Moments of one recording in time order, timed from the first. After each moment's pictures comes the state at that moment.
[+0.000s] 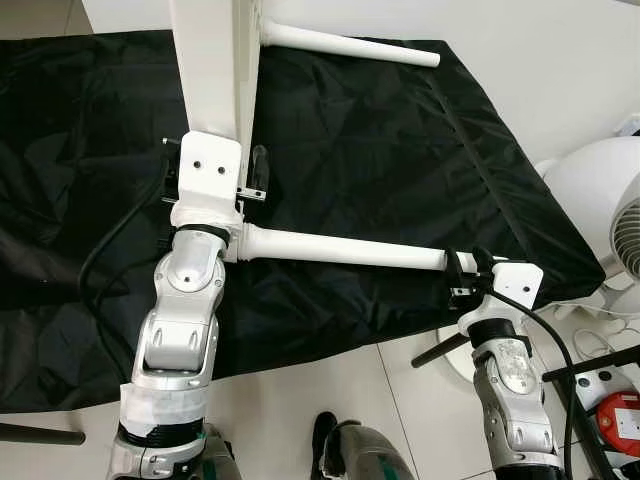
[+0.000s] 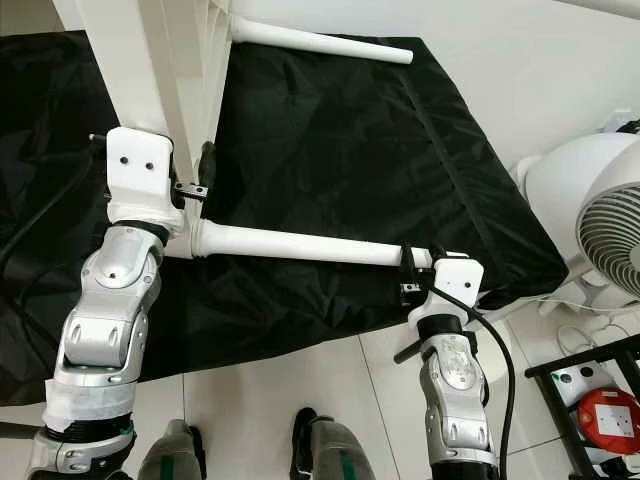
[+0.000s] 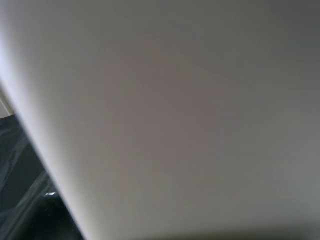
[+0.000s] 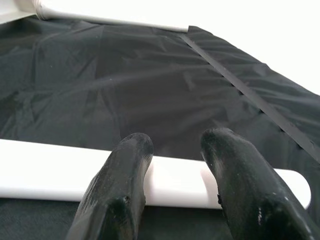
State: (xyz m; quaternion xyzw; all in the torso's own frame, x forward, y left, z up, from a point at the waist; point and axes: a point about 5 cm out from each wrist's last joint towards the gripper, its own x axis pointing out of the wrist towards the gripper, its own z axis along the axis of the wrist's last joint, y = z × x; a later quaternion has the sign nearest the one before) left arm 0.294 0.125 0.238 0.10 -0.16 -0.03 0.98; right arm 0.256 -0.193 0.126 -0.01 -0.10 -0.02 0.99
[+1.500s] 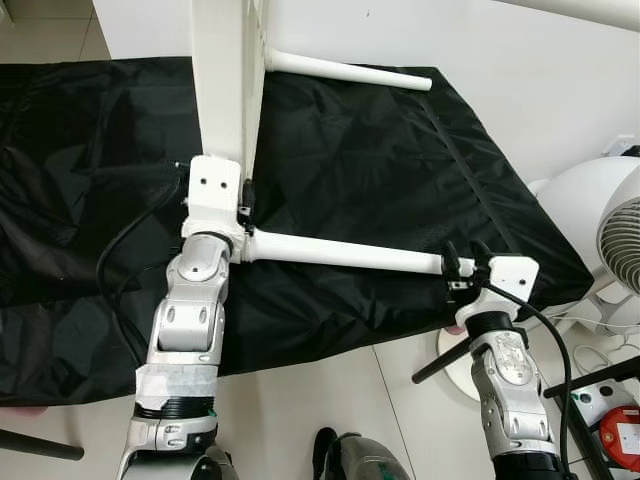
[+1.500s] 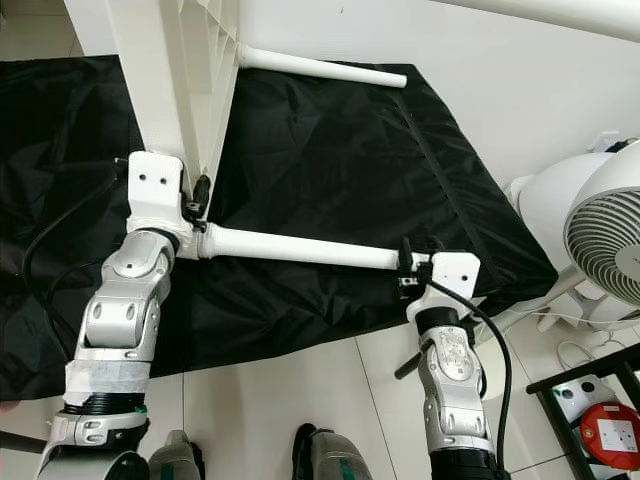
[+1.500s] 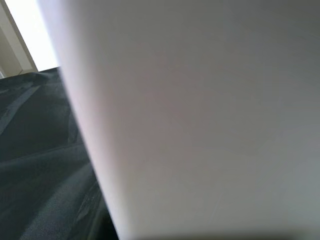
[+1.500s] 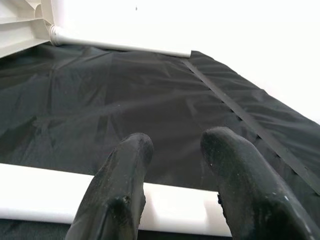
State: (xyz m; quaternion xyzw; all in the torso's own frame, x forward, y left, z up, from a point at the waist) left arm 0.324 0.135 0.200 0.08 -0.03 0.00 1.00; right arm 0.266 -0.193 0.127 -0.02 -0.11 -0.01 0.99
